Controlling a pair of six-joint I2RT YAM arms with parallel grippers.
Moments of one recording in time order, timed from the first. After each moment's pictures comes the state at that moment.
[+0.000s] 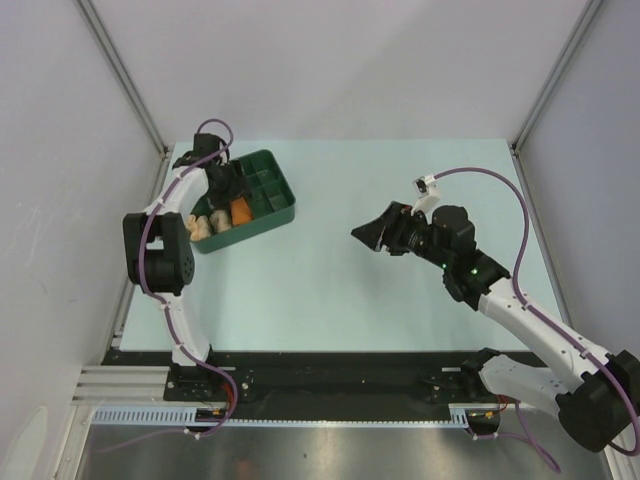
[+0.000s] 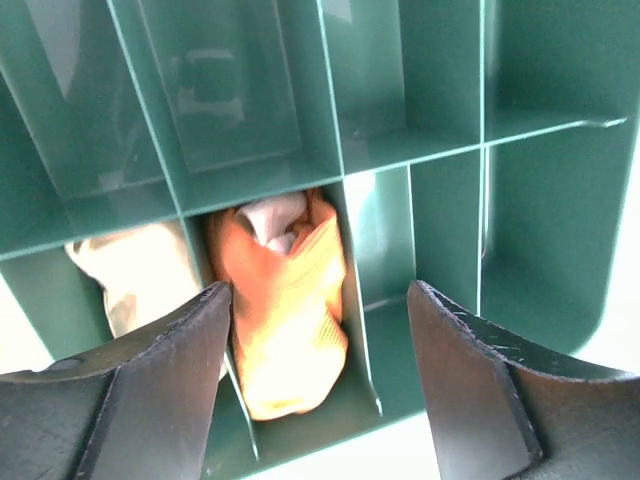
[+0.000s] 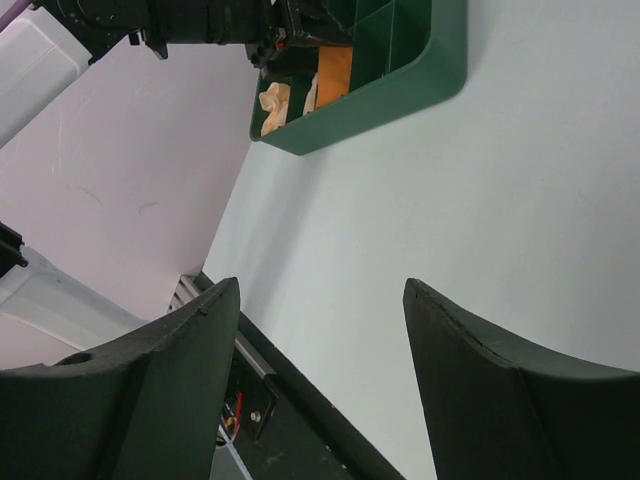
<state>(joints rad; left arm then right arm) -0.01 1.99 1.63 -0.65 0.10 -0.38 0.58 1.03 0.81 0.01 -0.24 0.75</state>
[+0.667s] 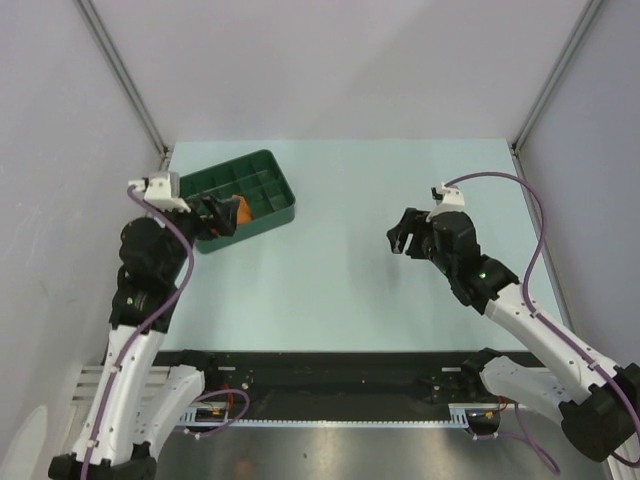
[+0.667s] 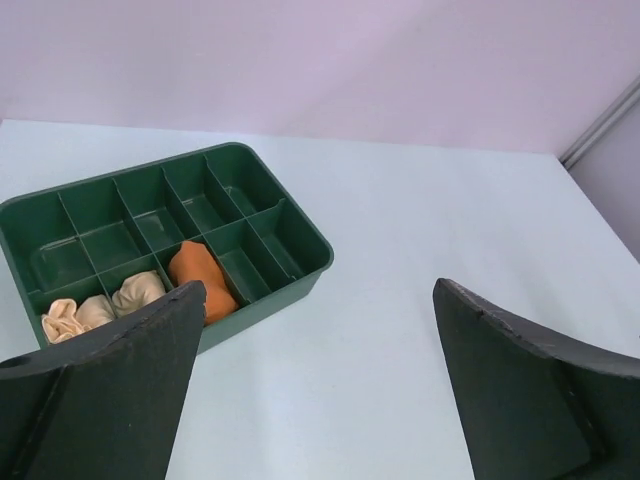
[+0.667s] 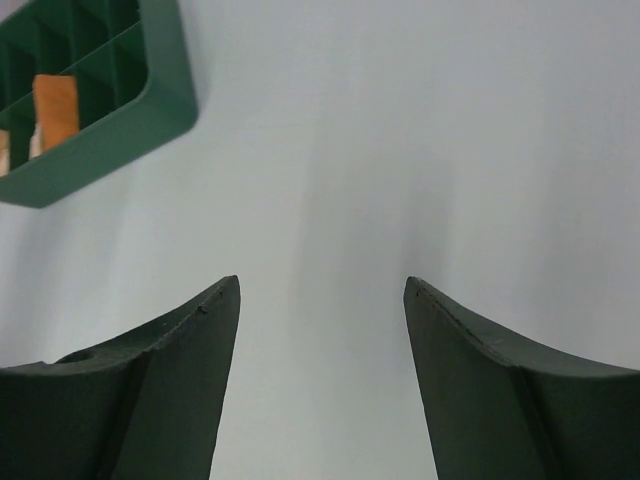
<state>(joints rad) -0.15 0.74 0.92 -0.25 0.09 -0.25 0.56 0.97 0.80 -0.24 0.18 0.51</state>
